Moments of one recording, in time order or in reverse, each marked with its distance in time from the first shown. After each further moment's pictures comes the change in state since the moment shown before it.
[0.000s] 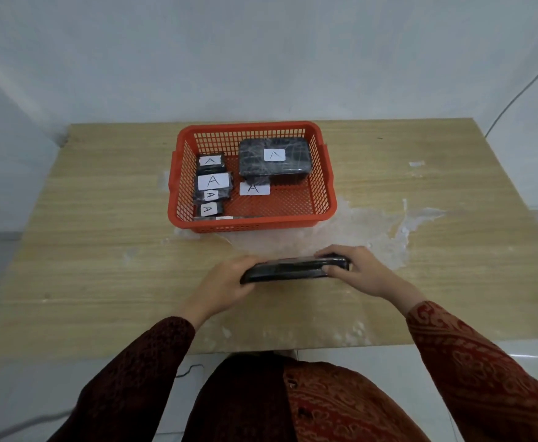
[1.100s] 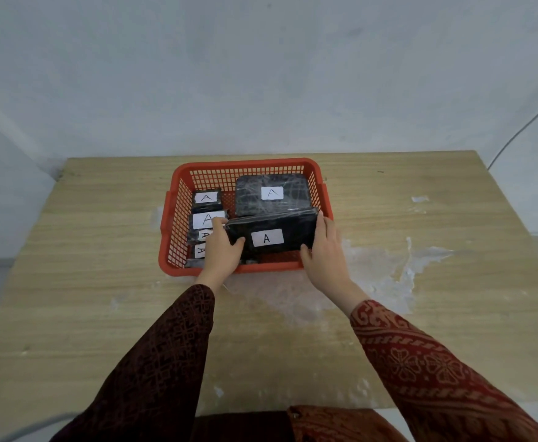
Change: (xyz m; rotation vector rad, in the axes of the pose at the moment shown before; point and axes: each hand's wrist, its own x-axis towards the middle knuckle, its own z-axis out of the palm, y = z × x) left_hand 0.133 -0.030 -0.034 -0.198 0.413 -0.565; right_hand 0.110 -0.039 0.000 -0.167 0.480 0.191
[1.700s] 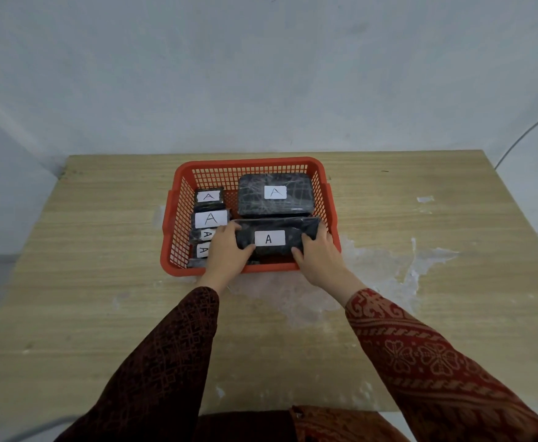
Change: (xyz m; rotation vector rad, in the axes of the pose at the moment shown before) left_hand 0.000 -0.004 0.004 0.219 -0.057 0.107; right_hand 0.018 -0.001 0.012 -0.299 -0.303 0.065
